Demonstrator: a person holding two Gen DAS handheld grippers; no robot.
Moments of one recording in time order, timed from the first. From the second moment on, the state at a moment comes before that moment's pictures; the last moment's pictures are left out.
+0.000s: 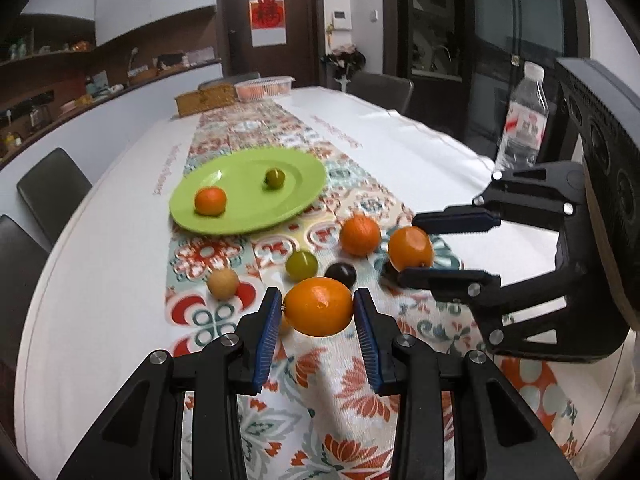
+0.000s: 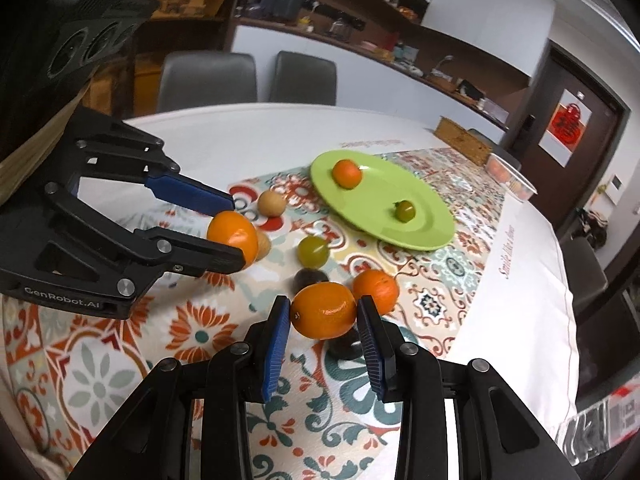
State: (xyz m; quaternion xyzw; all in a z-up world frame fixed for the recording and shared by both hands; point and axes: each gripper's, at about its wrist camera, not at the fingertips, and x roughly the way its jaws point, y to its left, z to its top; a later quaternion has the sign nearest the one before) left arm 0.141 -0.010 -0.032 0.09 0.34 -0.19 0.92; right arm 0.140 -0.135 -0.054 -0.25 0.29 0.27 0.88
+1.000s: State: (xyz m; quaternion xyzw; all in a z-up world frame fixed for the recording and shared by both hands) left arm 0.220 0.002 0.015 0.05 0.30 -0.16 0.94; right arm 0.221 -0.129 0.001 -0.17 0.25 0.23 0.93
